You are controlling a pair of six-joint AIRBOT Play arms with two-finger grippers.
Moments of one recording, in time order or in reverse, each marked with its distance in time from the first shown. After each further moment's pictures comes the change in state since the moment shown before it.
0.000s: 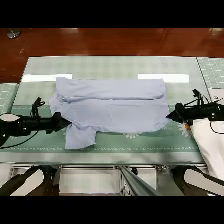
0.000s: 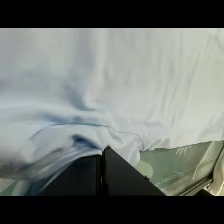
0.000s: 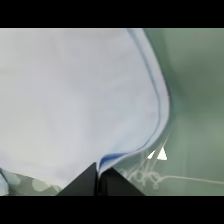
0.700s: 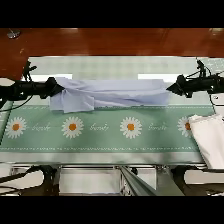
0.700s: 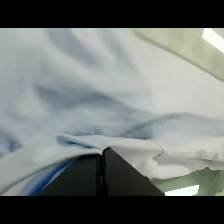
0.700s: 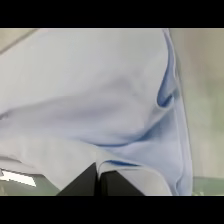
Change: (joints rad) left arm -0.081 -0.330 0.536 0.010 0.166 -0.086; right arm 0.093 -0.273 0.448 0.106 -0.077 0.041
